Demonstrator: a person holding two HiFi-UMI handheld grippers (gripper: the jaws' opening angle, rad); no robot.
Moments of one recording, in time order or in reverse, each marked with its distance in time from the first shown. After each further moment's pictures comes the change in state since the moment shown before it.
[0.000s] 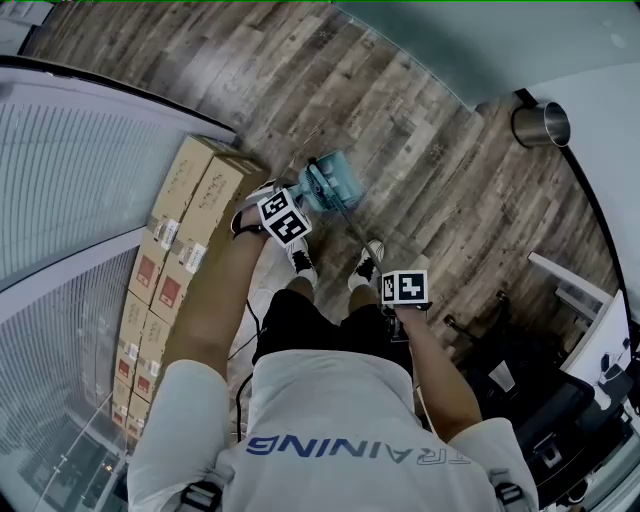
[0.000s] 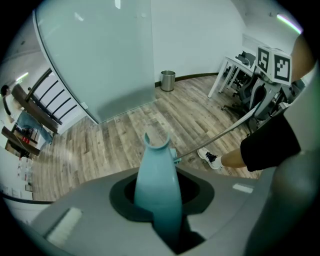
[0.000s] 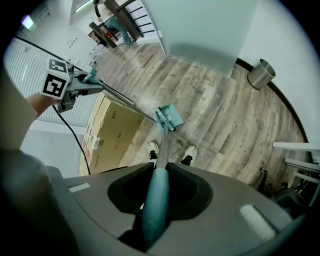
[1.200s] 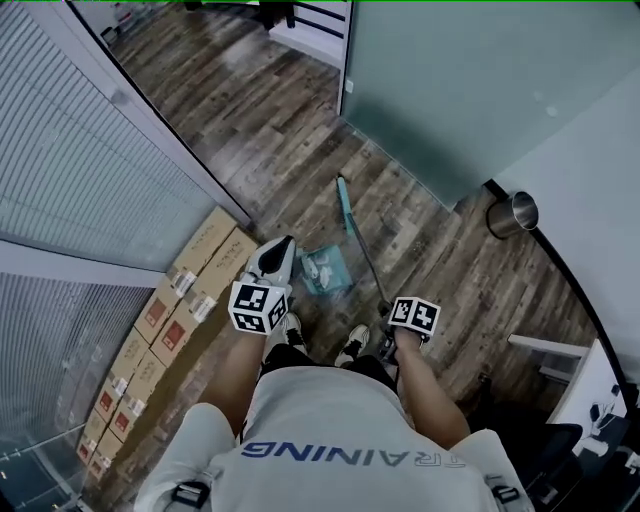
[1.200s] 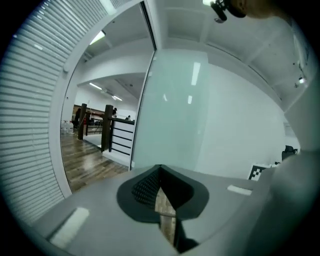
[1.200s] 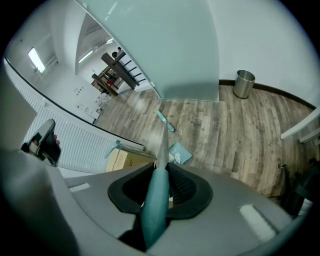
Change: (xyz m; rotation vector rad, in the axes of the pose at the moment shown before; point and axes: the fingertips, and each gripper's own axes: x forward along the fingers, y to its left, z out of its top) left arm -0.304 0.028 0.080 -0.723 -1.004 0.370; right arm -0.125 -0.001 0.091 0.225 -0.412 0.154
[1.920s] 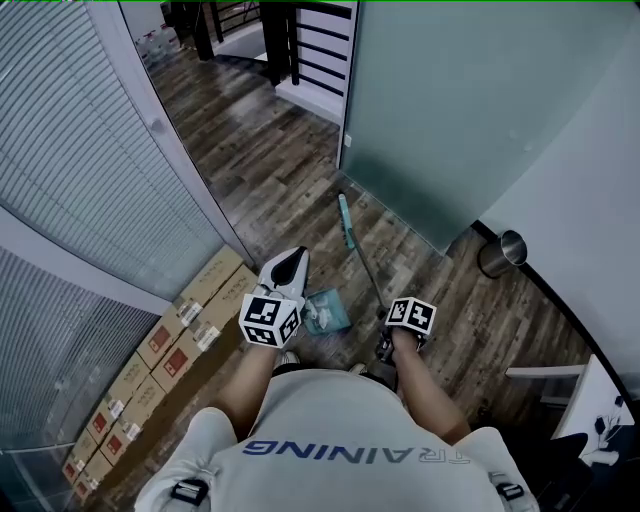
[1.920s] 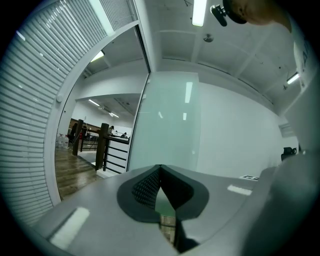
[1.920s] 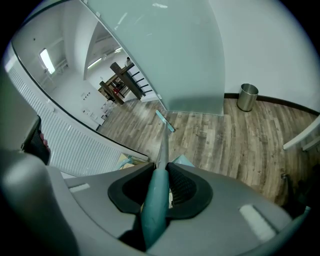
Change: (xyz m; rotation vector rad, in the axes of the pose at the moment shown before) left arm -0.028 -0.045 0.092 0.032 -0.218 -0.039; right arm -0.034 0.040 0.053 -0.042 -0.122 0.030
